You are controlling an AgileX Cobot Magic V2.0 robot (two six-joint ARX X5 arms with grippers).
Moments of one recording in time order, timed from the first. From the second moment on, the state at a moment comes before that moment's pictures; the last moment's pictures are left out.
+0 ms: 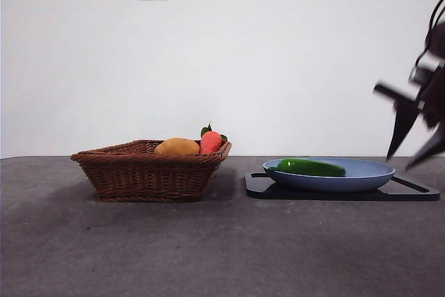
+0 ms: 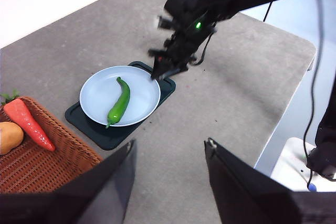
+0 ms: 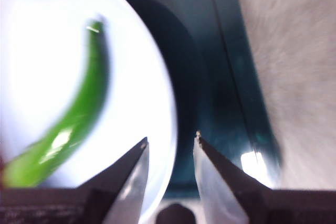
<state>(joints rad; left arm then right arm) -0.92 1.09 1.57 -0.94 -0.01 -0.05 -0.09 1.84 1.26 -0.51 -0.44 0.35</state>
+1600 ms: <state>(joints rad) -0.92 1.09 1.57 -1.02 -0.03 -0.05 0.20 0.85 1.27 -1.32 -0.44 0.02</state>
